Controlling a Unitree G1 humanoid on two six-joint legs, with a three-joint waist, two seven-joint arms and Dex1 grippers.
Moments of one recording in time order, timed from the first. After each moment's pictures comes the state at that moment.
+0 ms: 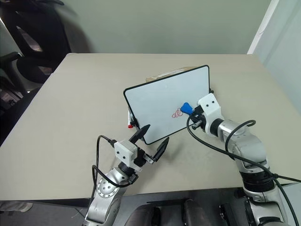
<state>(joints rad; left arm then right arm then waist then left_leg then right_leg) 0.08 0.14 -0.19 -0.25 -0.15 -0.19 -0.41 -0.52 -0.47 0.10 -0.32 0.28 0.96 0.42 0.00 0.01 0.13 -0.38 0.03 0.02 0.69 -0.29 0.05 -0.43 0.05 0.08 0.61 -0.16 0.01</state>
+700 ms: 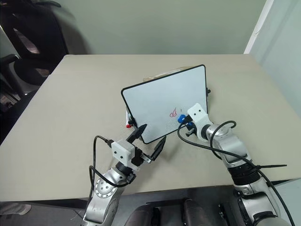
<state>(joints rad) 0.08 0.15 -0.17 -0.25 -0.15 -0.19 -0.40 -0.56 -0.44 0.25 -0.13 0.16 0.95 0.42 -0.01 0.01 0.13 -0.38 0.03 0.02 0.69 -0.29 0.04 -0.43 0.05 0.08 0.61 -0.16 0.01</state>
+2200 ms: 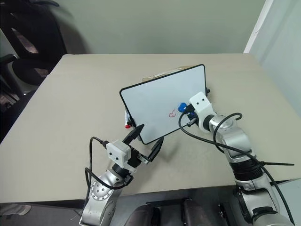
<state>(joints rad) 0.12 0.17 -0.15 -0.31 -0.18 -0.17 -0.41 -0.62 -0.42 0.18 -0.19 0.14 0.95 0.42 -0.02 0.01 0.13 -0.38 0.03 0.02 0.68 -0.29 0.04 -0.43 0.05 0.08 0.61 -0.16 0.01</state>
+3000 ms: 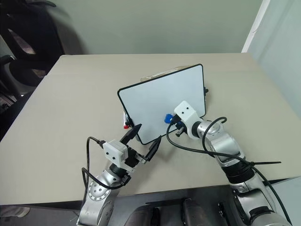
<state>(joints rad) 0.12 0.18 -0.14 -0.33 -0.19 -0.15 -0.41 -0.63 -0.41 0.29 -0.18 0.11 0.94 0.49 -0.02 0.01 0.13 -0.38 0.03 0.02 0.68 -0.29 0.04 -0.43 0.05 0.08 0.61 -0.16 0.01</state>
